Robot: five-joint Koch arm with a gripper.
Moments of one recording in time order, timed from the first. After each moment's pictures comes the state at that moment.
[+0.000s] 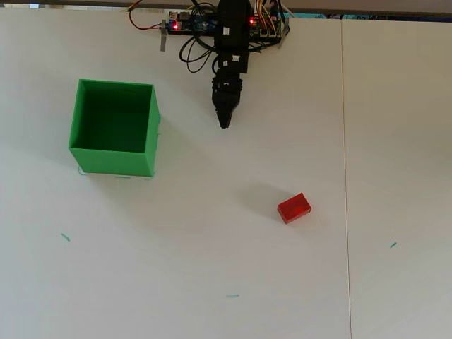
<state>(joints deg) 2.1 128.3 176.1 3.3 -1.2</state>
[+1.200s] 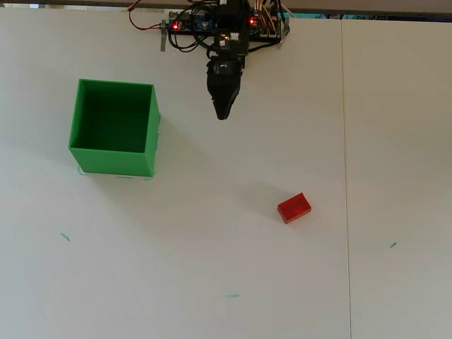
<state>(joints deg) -1.2 117.2 99.8 42.0 -0.6</state>
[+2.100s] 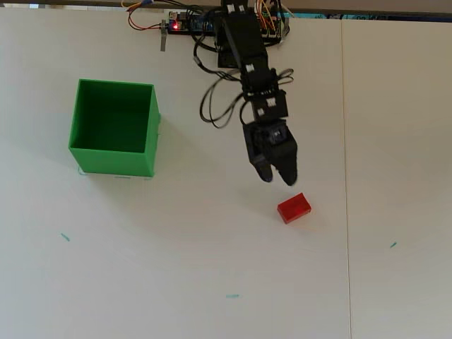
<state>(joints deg) -16.8 76.1 59.2 51.7 -33.5</state>
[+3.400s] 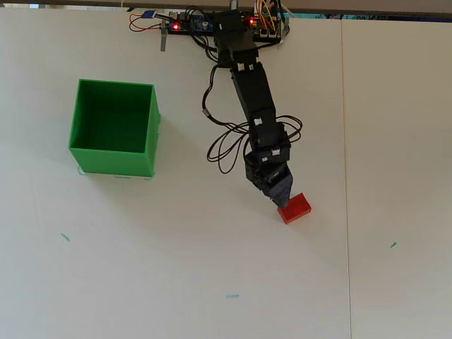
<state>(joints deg) -16.1 46.3 24.0 92.5 -30.4</state>
